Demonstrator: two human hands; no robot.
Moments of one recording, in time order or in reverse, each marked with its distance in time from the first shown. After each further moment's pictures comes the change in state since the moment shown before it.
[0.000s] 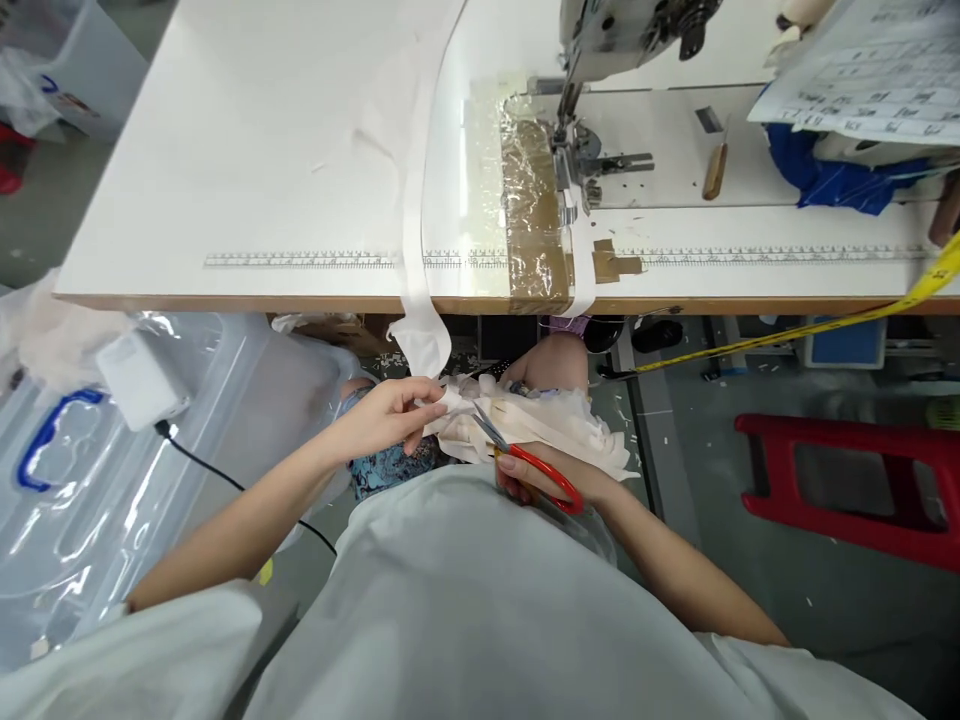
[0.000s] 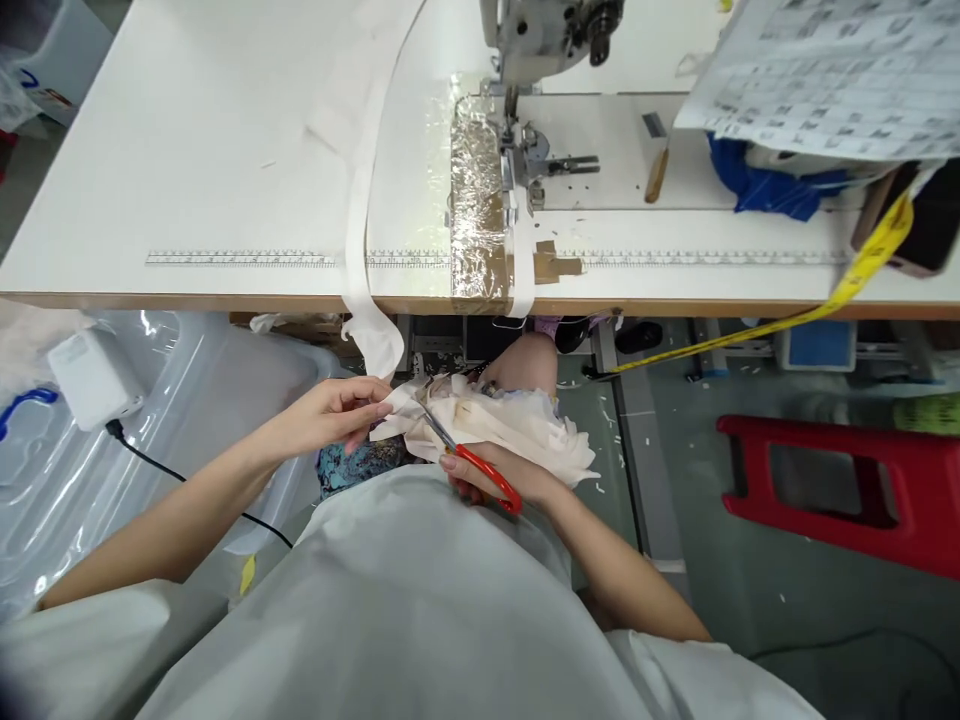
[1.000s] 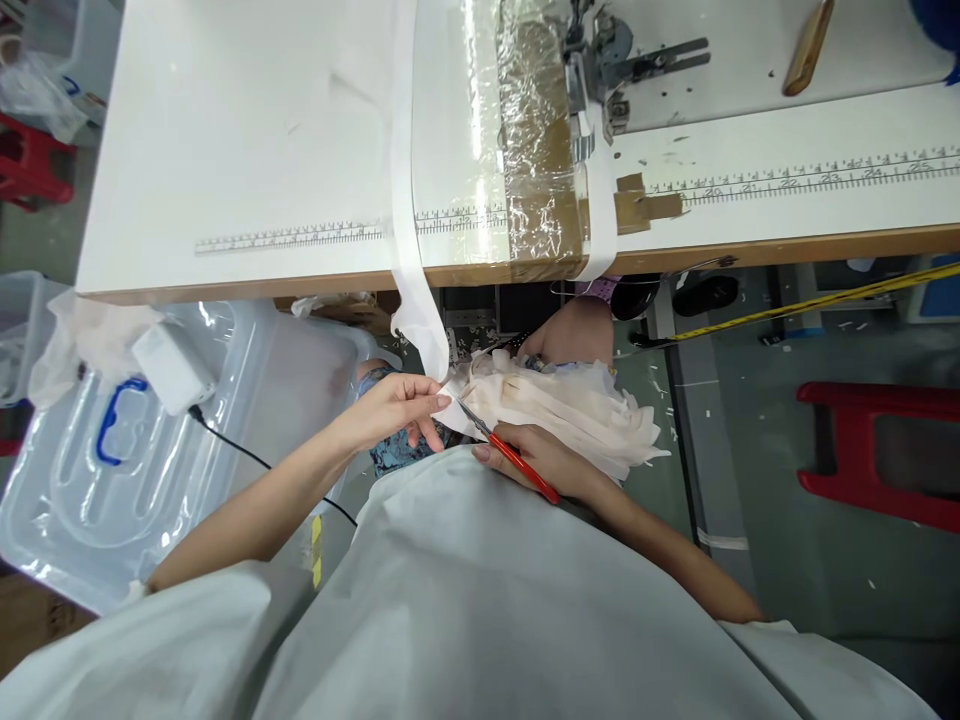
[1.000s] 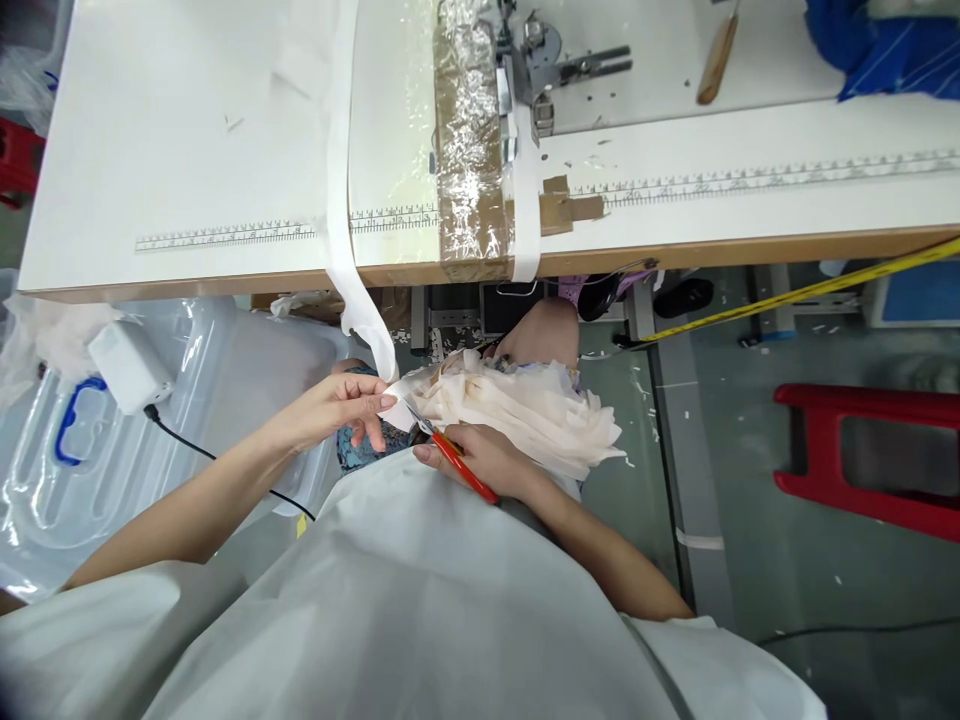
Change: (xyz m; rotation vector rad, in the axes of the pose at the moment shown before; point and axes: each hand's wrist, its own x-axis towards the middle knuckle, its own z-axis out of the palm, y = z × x) left_hand 0.006 -0.009 0.013 -0.250 -0.035 -0.324; right_hand 0.020 0.005 0.016 -0.261 0.173 -0.092
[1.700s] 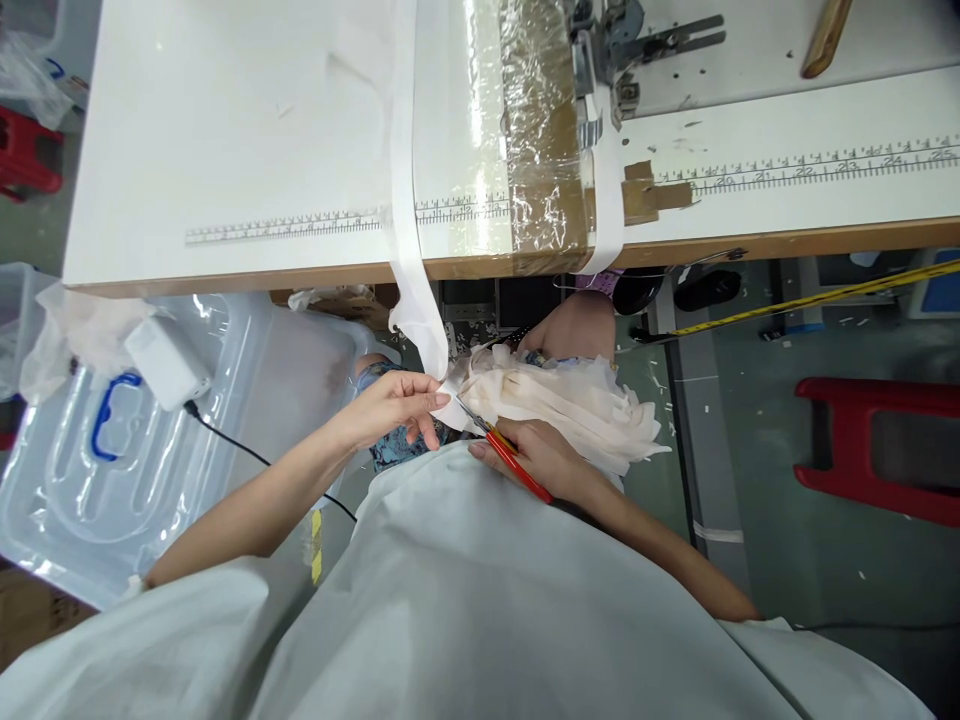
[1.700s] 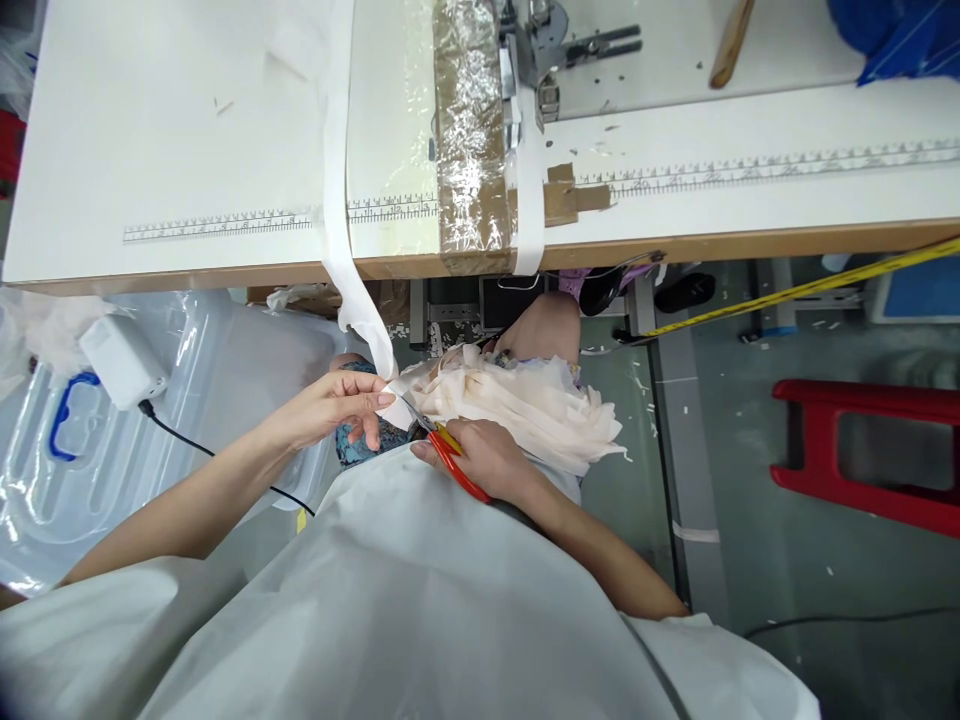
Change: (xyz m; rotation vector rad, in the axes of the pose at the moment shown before) left_hand 0.002 -0.008 -0.003 -0.041 -0.027 0.016; right_hand 0.002 0.001 0.007 -0.213 0.101 0.055
